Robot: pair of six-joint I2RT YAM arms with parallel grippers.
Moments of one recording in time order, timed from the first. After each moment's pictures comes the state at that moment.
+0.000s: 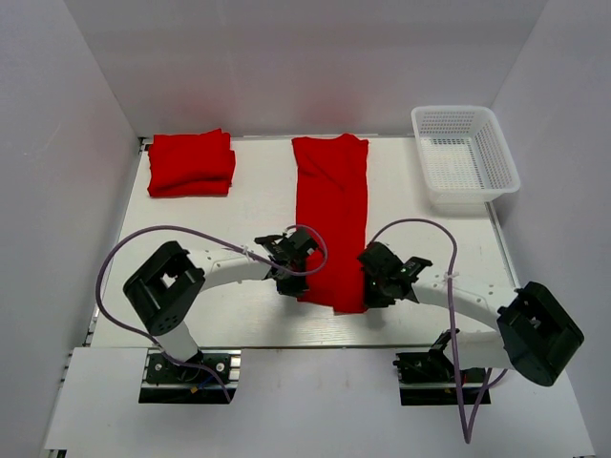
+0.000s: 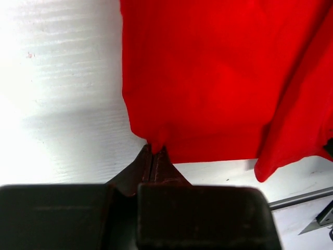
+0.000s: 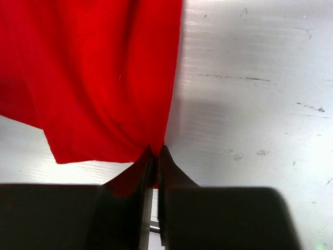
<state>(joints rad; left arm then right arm) -0.89 1.68 0.96 -0.52 -0.04 -0.84 0.79 1.26 0.59 -0.52 0.05 0.73</state>
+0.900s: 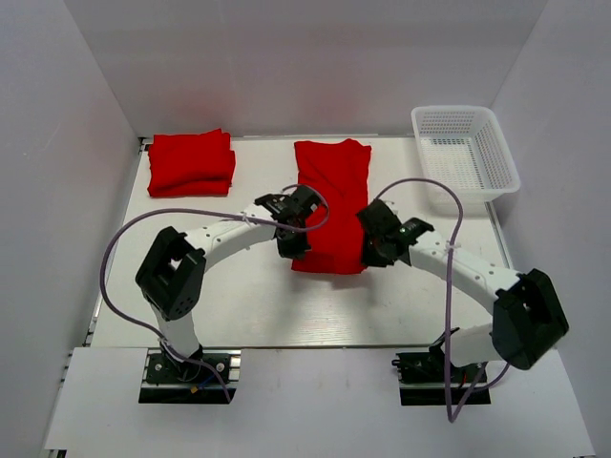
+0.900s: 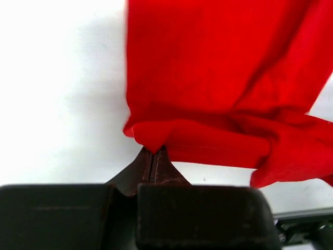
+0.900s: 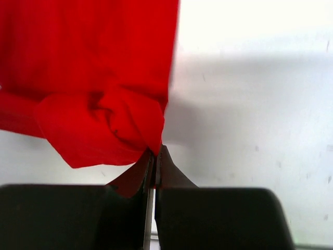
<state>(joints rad) -0.78 1.78 1.34 -0.79 -0.13 -0.83 0.68 1.35 0.92 -0.69 0.18 0.69</state>
